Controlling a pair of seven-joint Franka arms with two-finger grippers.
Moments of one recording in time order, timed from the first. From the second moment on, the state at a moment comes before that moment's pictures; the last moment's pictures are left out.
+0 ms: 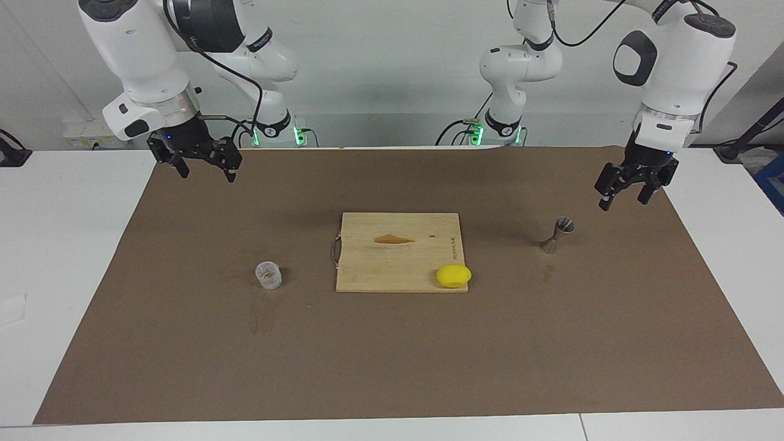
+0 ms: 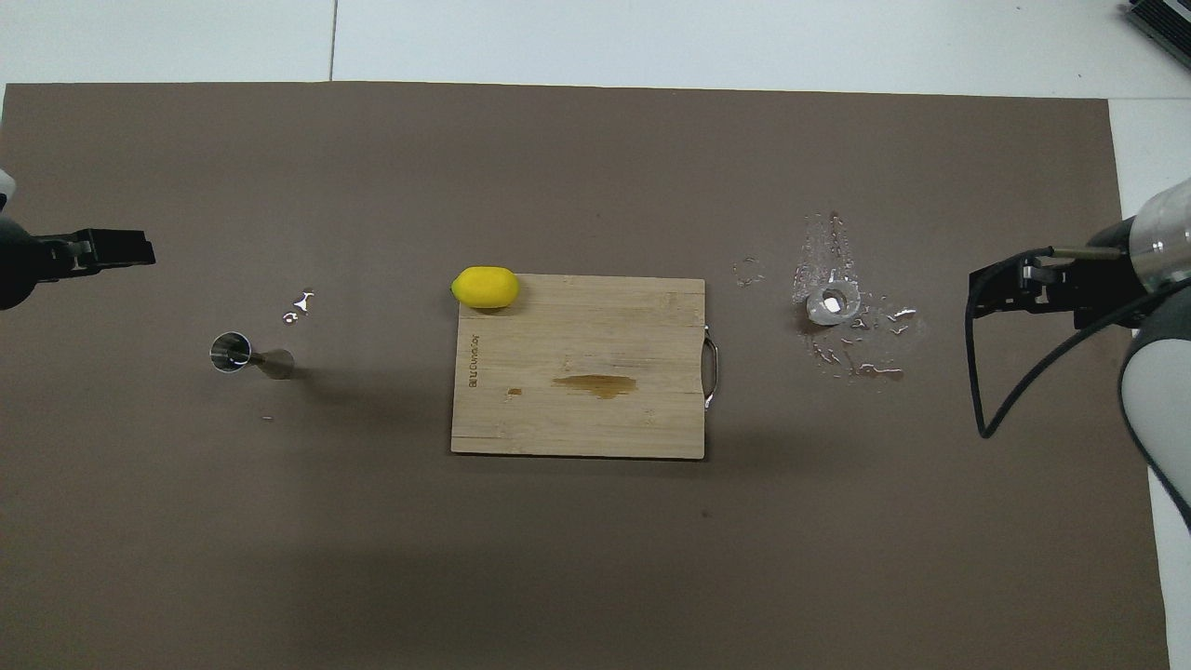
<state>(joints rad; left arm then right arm) -0.01 -0.10 0.02 -1.92 -0.01 2.10 -0.10 -0.08 -0.01 0.13 -1.64 -0.02 1.60 0.19</state>
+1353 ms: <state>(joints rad) -0.13 -0.12 -0.02 -1.93 -0.01 1.88 -0.10 -0.08 -0.01 0.13 -1.64 -0.02 1.60 0.19</state>
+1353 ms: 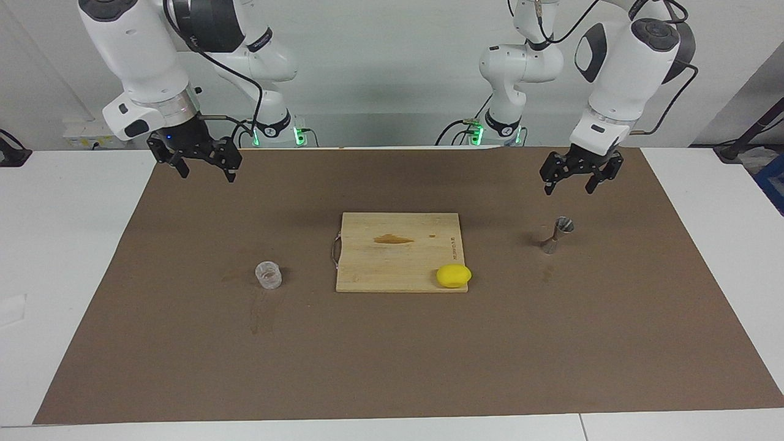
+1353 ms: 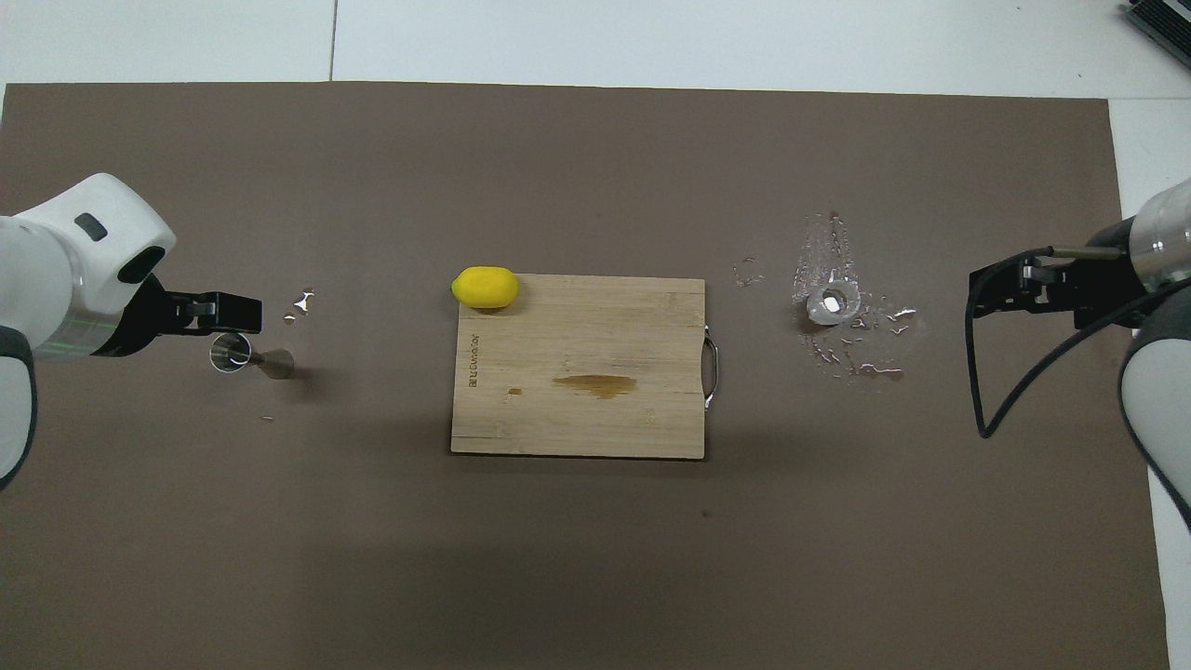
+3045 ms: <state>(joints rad) 0.20 -0.02 0.01 -1.94 -0.63 1.69 1.33 -0.08 -0.01 0.13 -1.64 -0.02 1.60 0.19</state>
